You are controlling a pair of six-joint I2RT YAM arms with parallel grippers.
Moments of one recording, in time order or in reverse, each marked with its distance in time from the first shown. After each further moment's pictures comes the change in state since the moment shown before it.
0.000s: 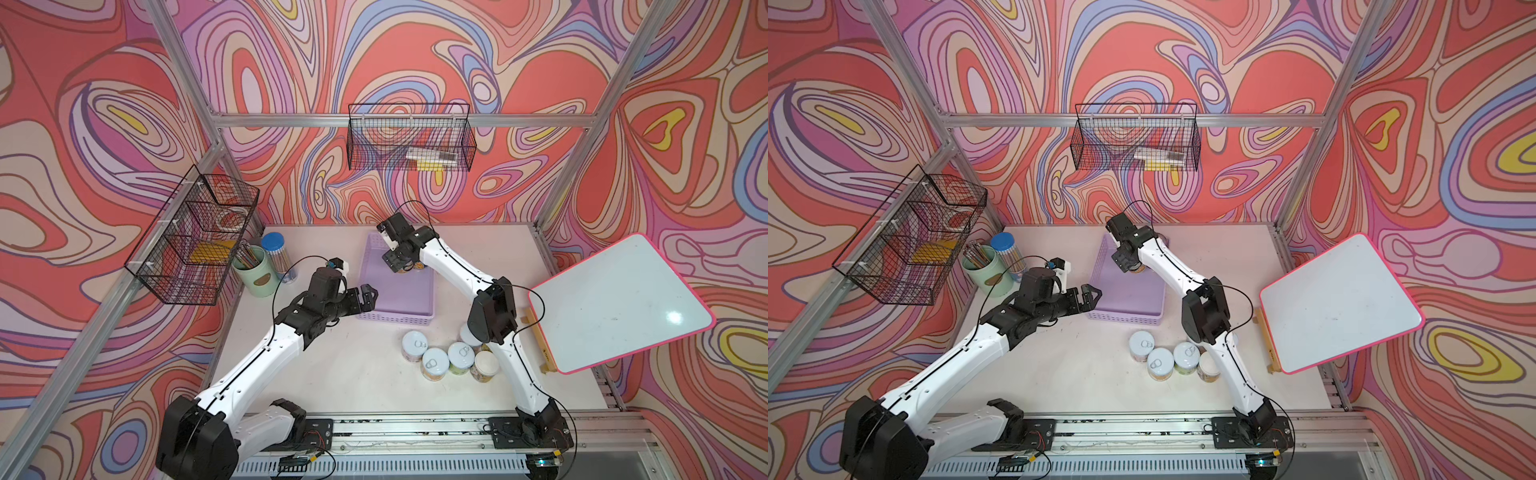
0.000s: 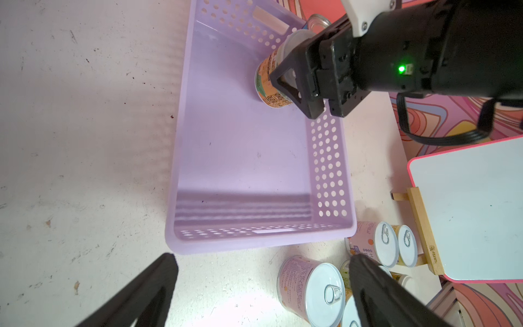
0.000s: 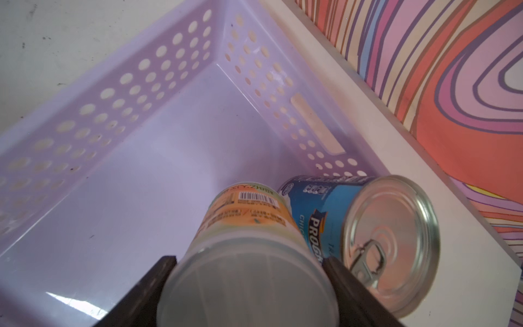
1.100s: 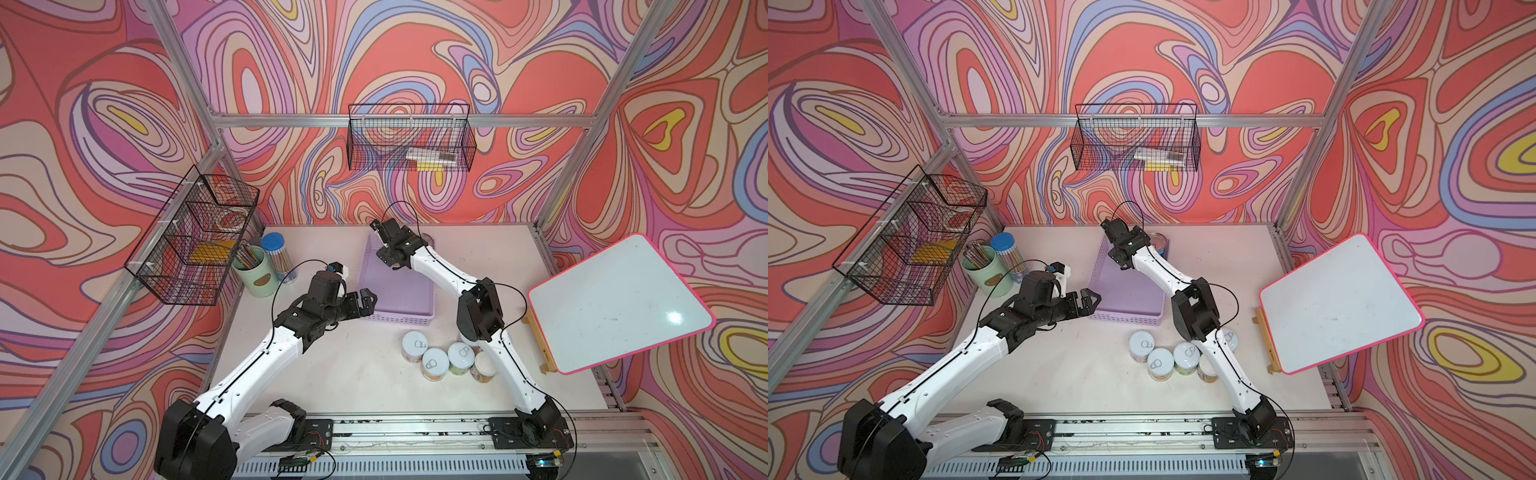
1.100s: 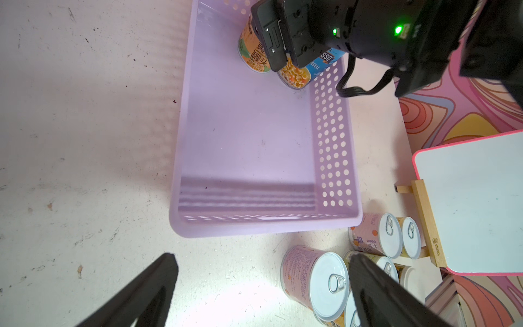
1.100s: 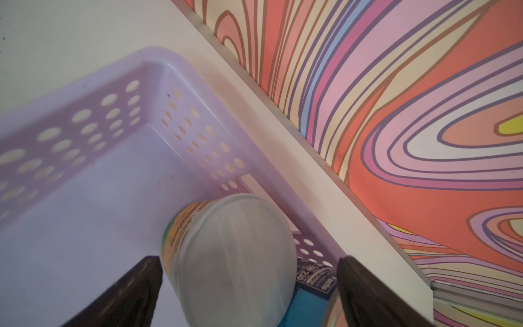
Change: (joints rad) left arm 0.000 -0.014 -0.022 -0.020 0.011 -0.003; right arm 0.005 0.145 0.060 0.285 0.214 -0.151
